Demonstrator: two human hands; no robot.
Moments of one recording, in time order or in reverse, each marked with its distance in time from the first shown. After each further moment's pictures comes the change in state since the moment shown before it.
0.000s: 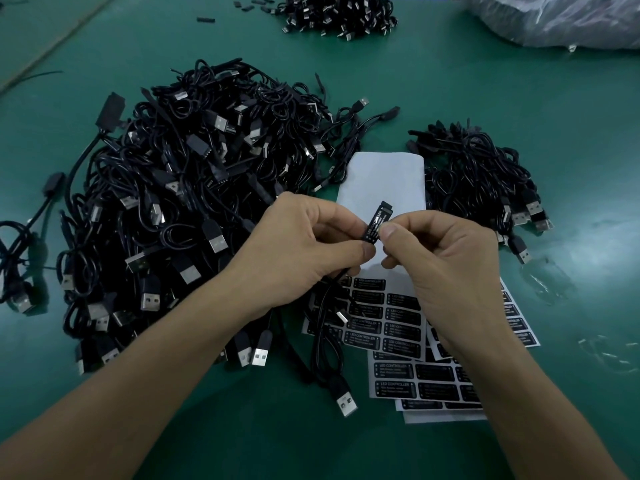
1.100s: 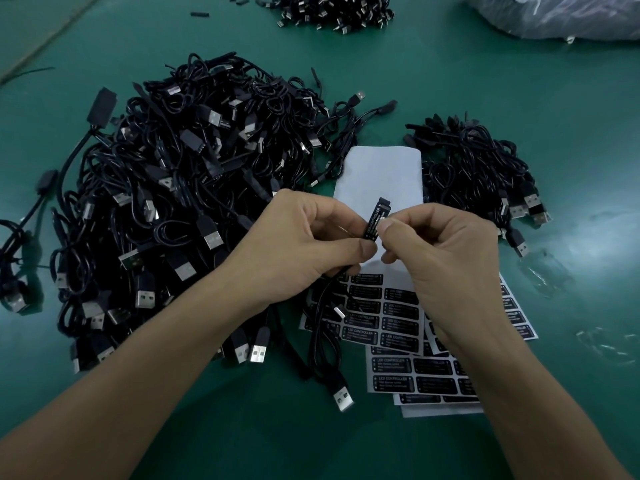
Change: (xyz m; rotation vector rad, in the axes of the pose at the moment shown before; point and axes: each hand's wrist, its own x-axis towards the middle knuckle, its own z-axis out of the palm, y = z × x) left_hand 0.000 -0.001 0.001 0.006 -0.043 0.008; right_hand 0.000 -0.003 0.002 0.016 0.039 0.034
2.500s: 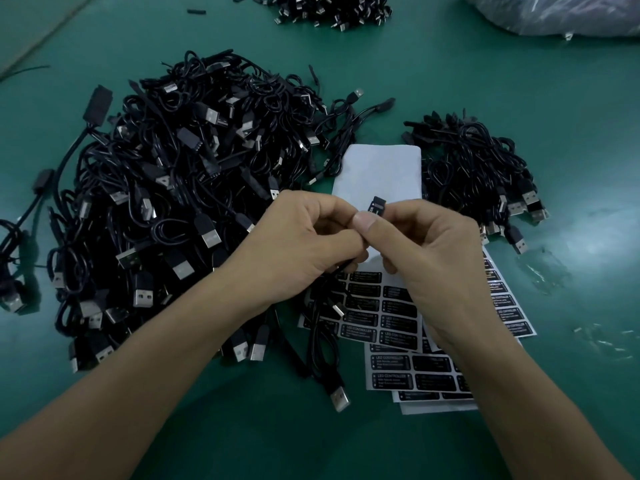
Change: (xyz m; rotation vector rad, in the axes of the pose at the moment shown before) left_hand 0.001 0.000 0.005 -0.012 0.002 0.036; right_hand -0.001 0.004 0.003 0.122 -0.090 0.025
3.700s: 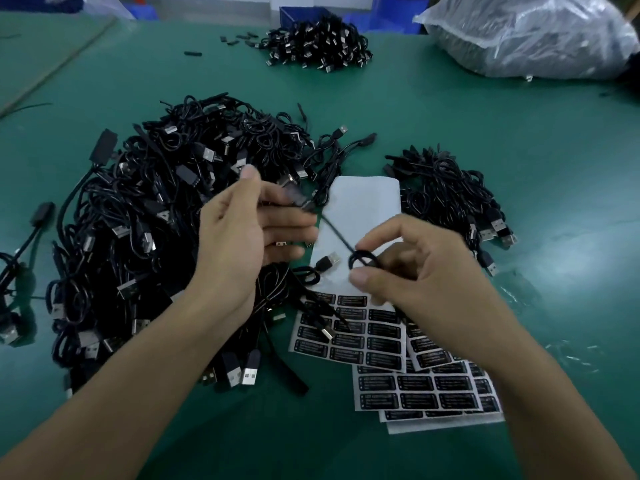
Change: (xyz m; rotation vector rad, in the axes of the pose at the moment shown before) left_hand -0.001 0.015 -0.013 -0.464 0.470 -0.006; right_hand 0.000 -0.031 -0.027 -0.349 -0.301 0.021
